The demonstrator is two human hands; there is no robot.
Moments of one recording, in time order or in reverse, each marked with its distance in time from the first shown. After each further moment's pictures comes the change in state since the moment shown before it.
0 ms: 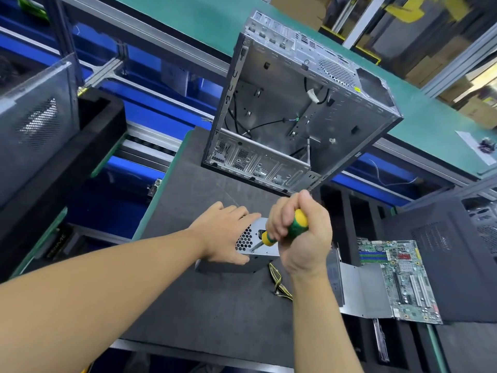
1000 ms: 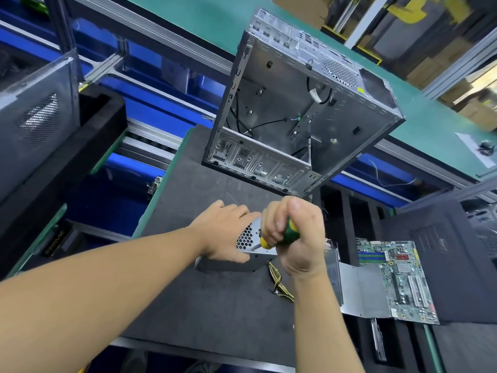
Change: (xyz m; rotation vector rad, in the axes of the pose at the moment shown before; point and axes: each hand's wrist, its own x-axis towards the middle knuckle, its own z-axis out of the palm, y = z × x) left_hand 0.001 -0.001 -0.002 -0.055 0.013 0.021; right_hand 0.001 0.002 0.002 -0.004 -0.225 -0.021
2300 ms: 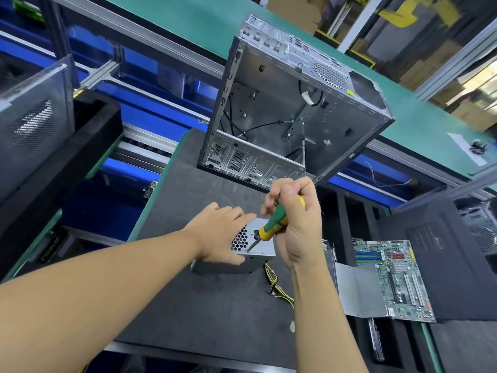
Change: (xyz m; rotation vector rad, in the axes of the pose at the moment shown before) left_hand 0.000 0.000 0.002 0.033 -0.048 -0.030; right_hand 0.012 0.002 -0.013 -0.034 0.279 0.054
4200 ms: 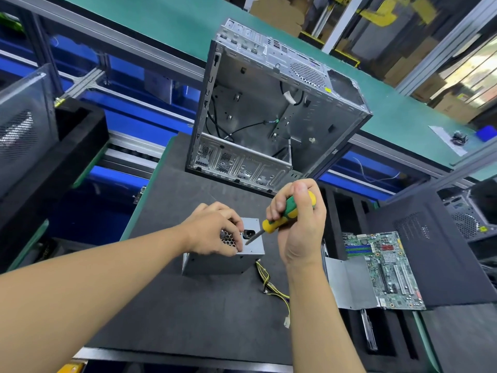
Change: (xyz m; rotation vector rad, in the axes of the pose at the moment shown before) left_hand 0.001 0.001 -0.017 -0.561 -0.036 -0.018; right_hand -0.007 -0.012 -0.014 -0.008 0.105 -0.179
